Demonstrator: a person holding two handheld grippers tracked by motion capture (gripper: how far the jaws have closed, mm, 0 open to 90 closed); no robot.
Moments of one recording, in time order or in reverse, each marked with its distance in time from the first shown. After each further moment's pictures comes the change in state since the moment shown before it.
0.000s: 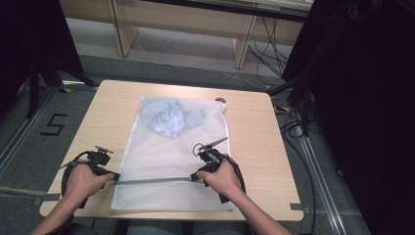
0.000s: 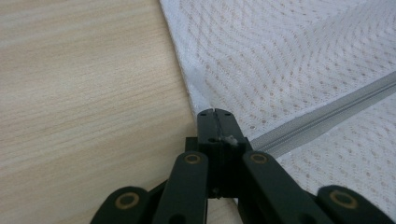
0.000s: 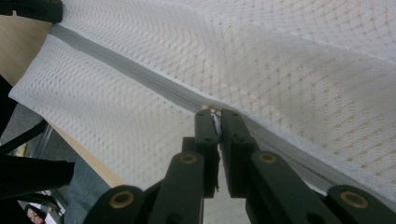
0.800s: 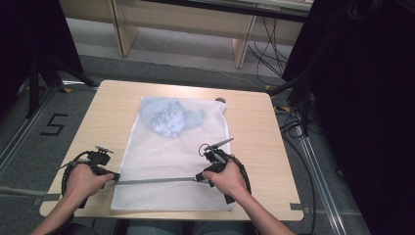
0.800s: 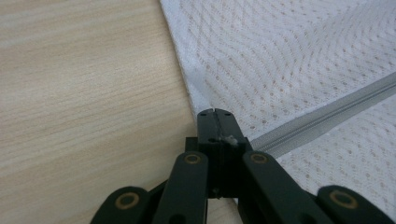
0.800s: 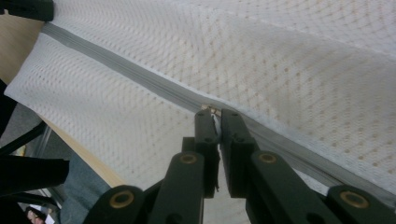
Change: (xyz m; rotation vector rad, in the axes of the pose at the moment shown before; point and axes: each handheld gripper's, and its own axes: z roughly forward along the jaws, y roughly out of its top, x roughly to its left) left arm 0.000 0.000 0.000 0.002 0.001 -0.002; right arm -0.012 -0.006 -0.010 0.001 -0.008 0.012
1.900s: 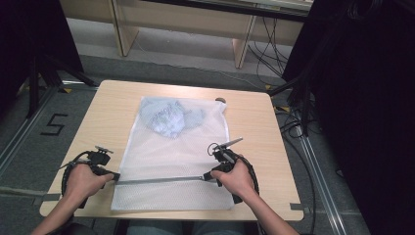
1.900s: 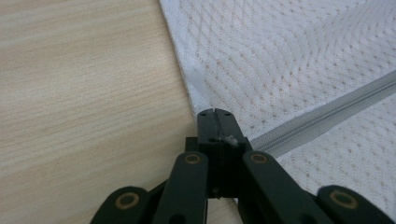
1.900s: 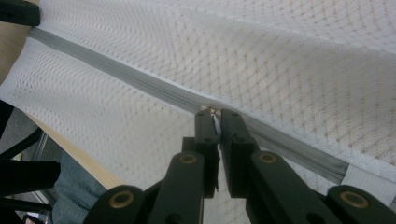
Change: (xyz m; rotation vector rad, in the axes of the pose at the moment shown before) left arm 0.000 0.000 0.000 -0.003 0.000 0.002; right arm -0.017 -0.007 -0.013 -0.025 -0.026 0.026
